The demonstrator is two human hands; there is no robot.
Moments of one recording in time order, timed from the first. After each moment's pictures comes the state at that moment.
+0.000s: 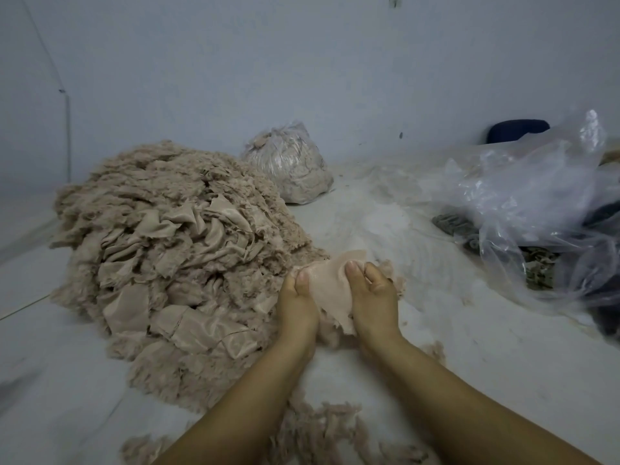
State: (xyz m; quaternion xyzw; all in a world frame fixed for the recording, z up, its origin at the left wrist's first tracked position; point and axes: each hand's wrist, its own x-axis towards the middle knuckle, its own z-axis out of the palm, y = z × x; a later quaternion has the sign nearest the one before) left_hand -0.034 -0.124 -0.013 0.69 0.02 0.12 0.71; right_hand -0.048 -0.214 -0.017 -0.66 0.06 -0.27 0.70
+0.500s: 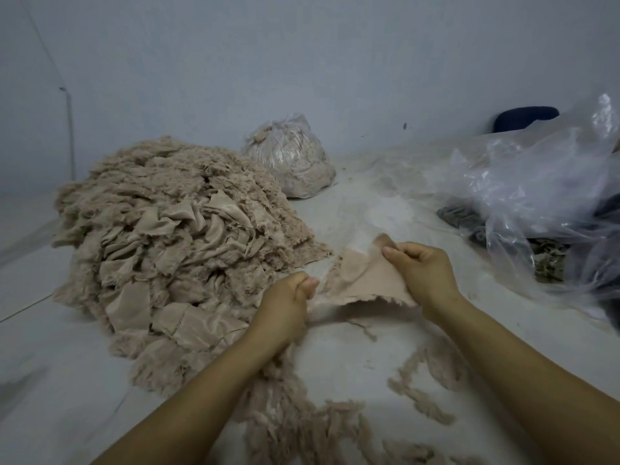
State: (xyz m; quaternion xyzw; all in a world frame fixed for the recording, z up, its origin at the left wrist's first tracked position) left_hand -0.030 -0.081 -0.003 0.88 -0.17 0.07 0.43; right_hand -0.028 -0.296 -0.008 -0.75 0.08 -0.23 0.61
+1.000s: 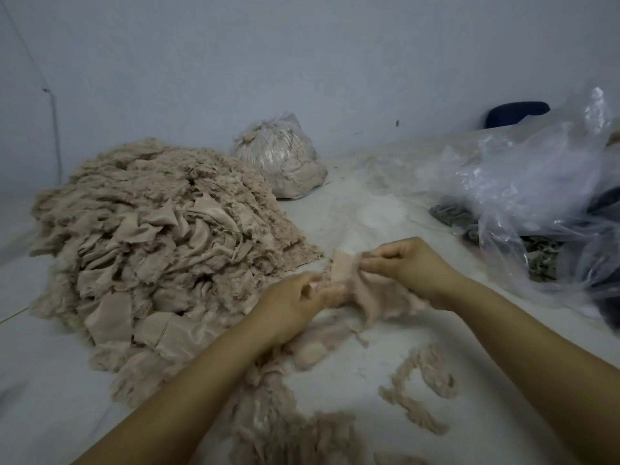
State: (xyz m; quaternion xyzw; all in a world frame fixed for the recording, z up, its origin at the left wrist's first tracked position) left_hand -0.023 -0.091 0.011 0.90 -0.24 -0.04 0.36; right_hand -0.036 -0.307 0.023 -0.82 -0.03 -0.05 0.57
